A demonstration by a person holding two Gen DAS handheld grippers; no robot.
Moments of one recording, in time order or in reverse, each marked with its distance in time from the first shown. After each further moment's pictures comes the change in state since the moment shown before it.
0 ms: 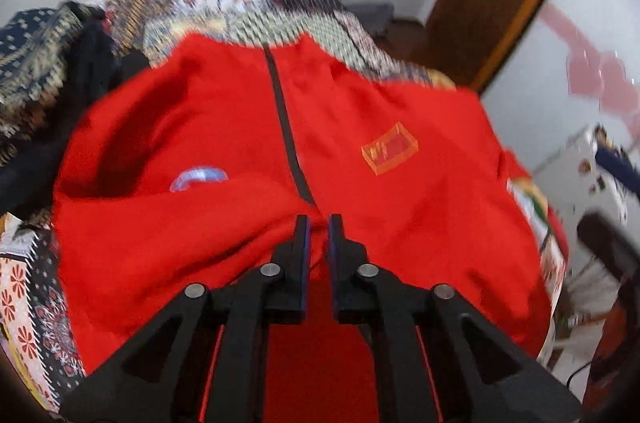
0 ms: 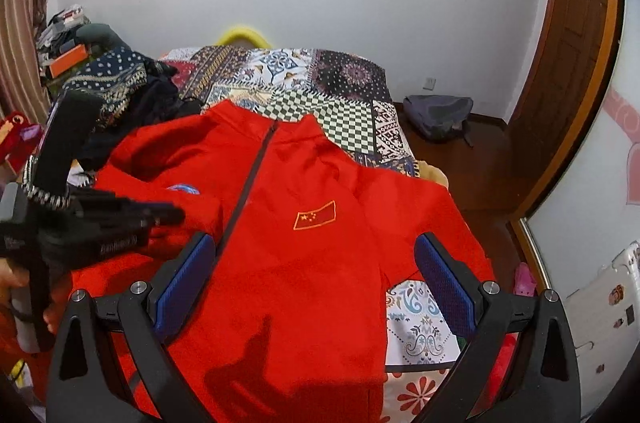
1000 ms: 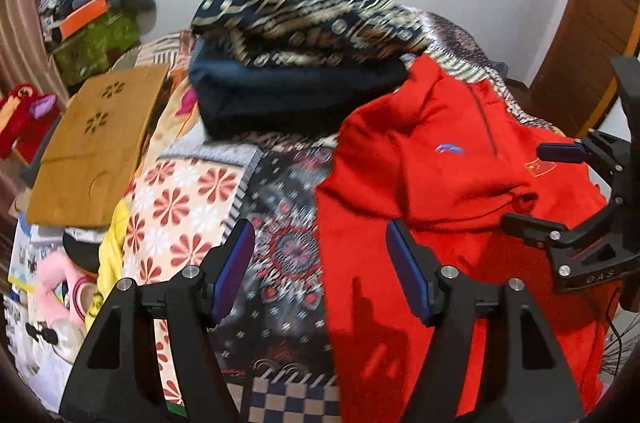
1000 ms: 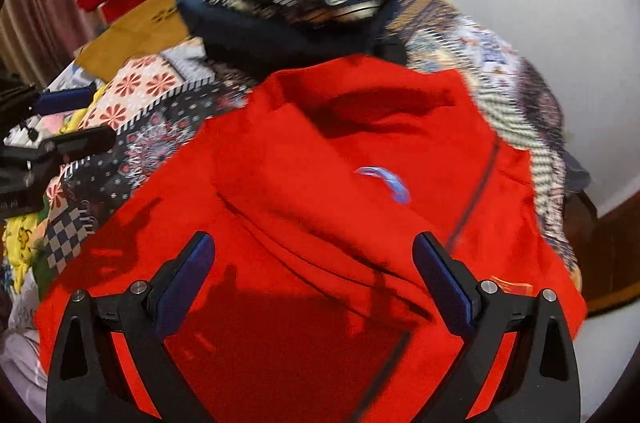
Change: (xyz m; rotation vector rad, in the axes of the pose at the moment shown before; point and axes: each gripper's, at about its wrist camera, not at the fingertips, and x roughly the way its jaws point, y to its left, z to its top) left arm -0.120 0.185 -0.117 -0.276 -0.172 0.322; right arm 0.087 0.207 0.014 -0.495 0.252 0.322
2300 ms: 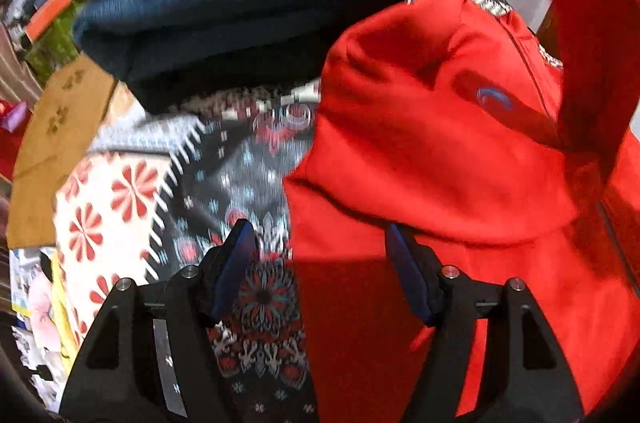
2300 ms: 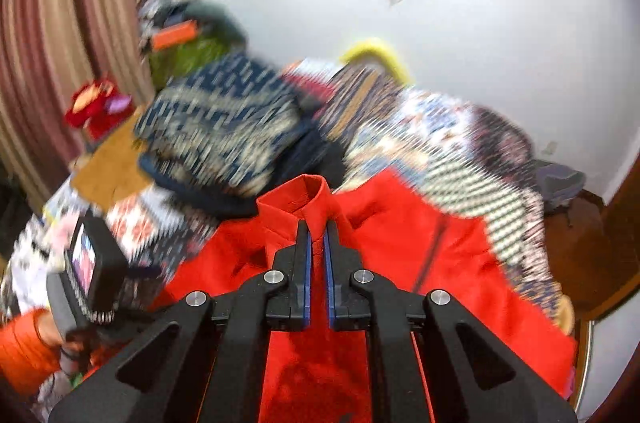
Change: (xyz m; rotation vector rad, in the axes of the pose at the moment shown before) left arm 0.109 -0.033 0.016 0.120 0.133 0.034; right arm -0.080 -0.094 0.045 0.213 -0.346 -0.034
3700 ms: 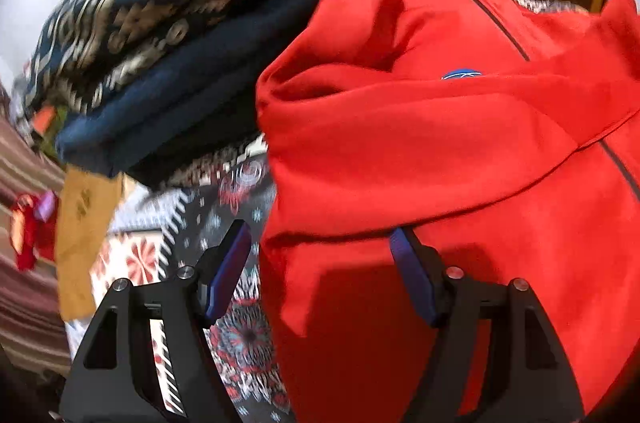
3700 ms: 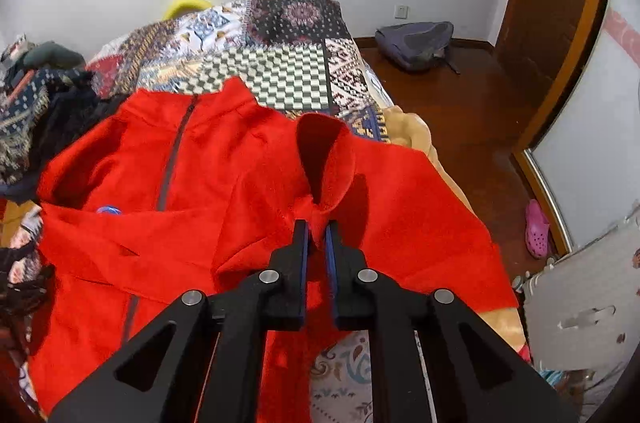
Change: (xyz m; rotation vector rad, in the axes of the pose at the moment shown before) left arm 0.011 -0.056 0.006 0.288 -0.028 0.151; right arm -0.049 -0.183 -0.144 0.448 0.212 -0.333
